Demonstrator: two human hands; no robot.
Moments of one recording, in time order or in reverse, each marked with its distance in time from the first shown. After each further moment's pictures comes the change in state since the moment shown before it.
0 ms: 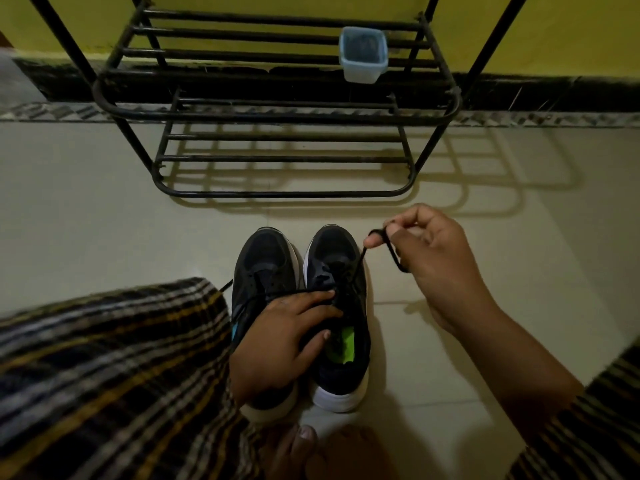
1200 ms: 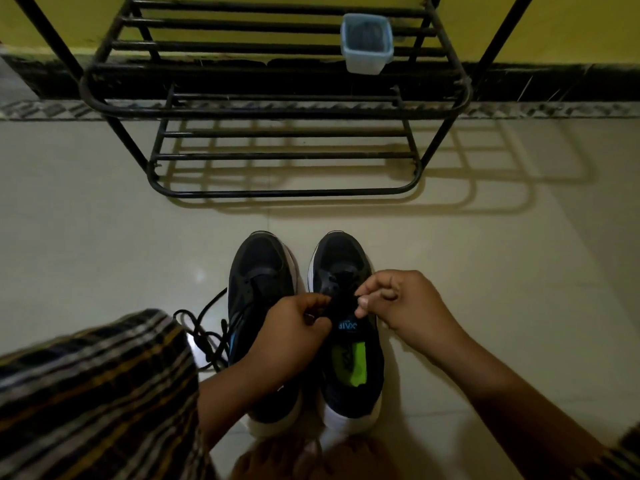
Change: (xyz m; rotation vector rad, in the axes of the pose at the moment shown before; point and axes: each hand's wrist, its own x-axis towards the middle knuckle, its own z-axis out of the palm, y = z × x) left_hand 0.023 0.030 -0.015 -0.685 0.027 -0.592; right_hand 0.000 0.070 0.008 -0.354 -0.259 0.174
